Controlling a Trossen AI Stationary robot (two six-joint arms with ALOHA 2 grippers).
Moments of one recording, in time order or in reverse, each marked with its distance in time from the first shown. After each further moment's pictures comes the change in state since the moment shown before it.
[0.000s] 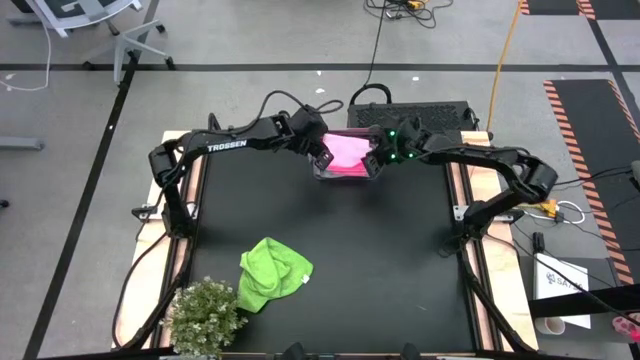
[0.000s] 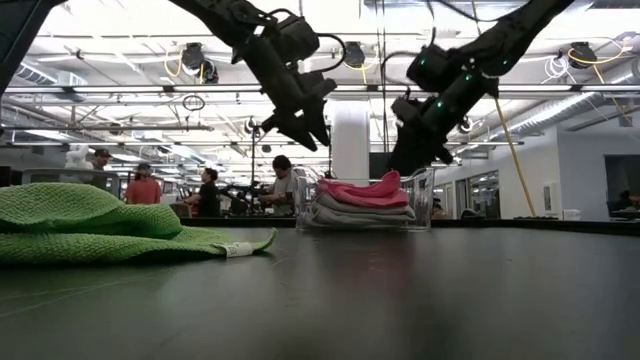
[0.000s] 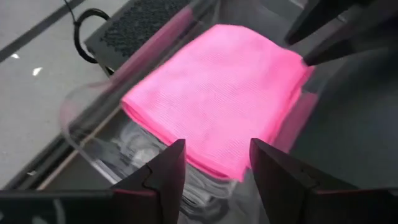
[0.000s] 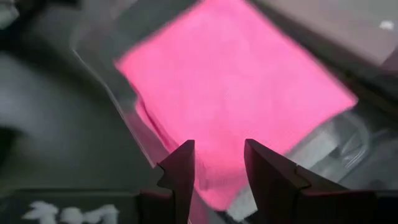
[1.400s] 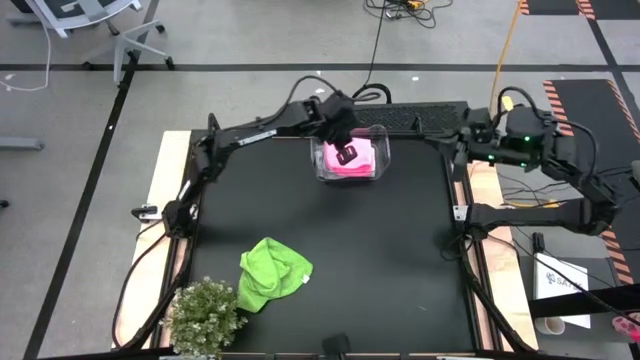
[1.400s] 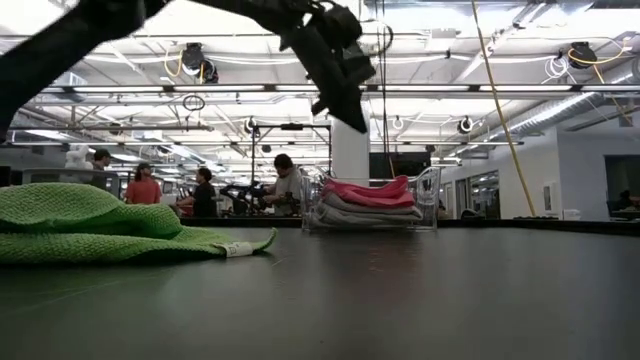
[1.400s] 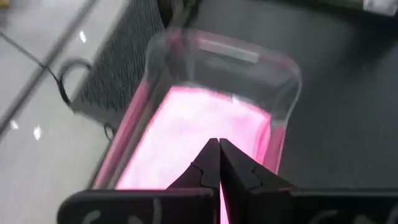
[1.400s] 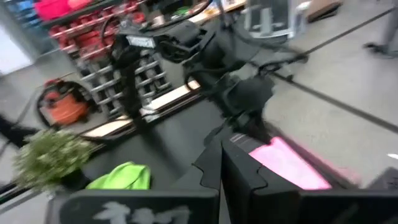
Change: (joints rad) left arm -0.037 0.333 0.642 -0.309 0.039 0.254; right arm 0.336 -0.640 0.494 -0.672 0.230 0.084
